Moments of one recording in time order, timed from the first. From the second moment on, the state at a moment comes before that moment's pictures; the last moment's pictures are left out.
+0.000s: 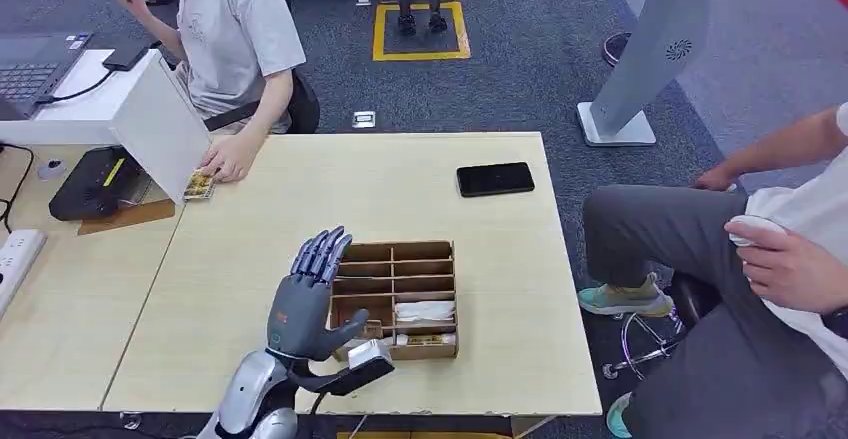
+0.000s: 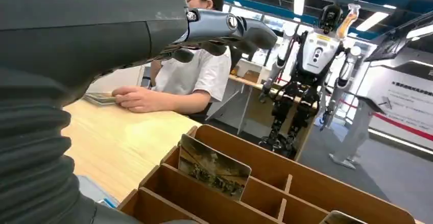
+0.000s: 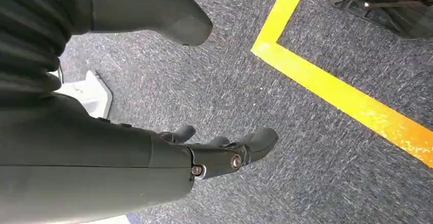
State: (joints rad) left arm -0.10 0.01 -0.55 -1.38 -1.16 0.50 -0.11; right arm -0.03 0.05 -0.91 -0.21 1.55 -0.12 -0.11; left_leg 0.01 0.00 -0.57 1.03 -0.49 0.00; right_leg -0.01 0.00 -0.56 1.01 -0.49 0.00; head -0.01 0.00
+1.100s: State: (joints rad) left arm -0.09 -0.01 -0.51 -1.41 -1.12 0.48 -0.14; right arm -0.03 0.05 -0.92 -0.21 1.55 -0.12 -0.11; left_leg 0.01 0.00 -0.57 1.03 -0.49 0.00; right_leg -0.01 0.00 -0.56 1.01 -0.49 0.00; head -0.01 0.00
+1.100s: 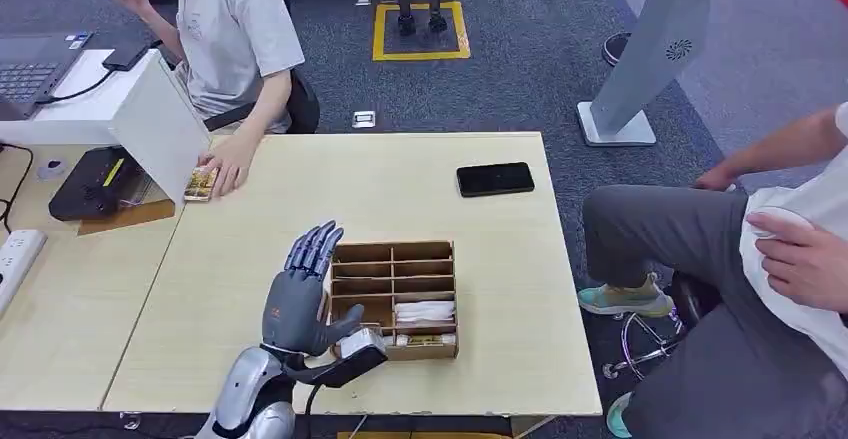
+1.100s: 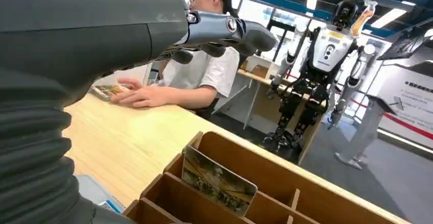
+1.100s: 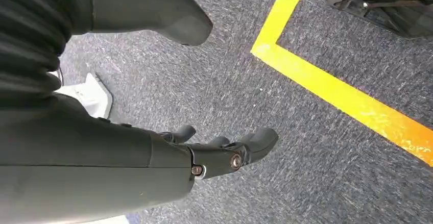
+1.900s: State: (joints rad) left arm -0.09 -0.01 -0.50 -1.41 -1.12 0.47 -0.14; right arm -0.03 0.05 -0.92 -0.21 1.55 -0.12 -0.11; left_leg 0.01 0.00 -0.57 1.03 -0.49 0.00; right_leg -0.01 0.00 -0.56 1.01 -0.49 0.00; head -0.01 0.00
